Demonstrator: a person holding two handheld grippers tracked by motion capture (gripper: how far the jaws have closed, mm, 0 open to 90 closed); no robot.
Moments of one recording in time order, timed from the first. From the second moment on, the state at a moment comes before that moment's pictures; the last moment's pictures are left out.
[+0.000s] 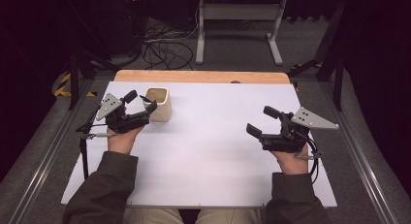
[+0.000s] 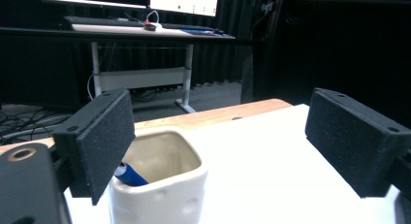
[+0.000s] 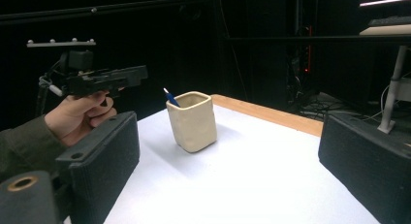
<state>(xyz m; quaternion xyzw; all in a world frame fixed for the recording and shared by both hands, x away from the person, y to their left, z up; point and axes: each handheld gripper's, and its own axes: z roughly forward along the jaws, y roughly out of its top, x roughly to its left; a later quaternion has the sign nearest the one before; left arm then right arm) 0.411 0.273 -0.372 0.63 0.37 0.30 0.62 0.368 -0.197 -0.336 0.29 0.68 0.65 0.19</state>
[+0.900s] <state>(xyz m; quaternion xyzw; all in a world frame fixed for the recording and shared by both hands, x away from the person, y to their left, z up) 0.371 0.273 -0.367 0.65 0.34 0.28 0.62 0.367 -0.201 -0.337 0.29 0.67 0.65 0.20</state>
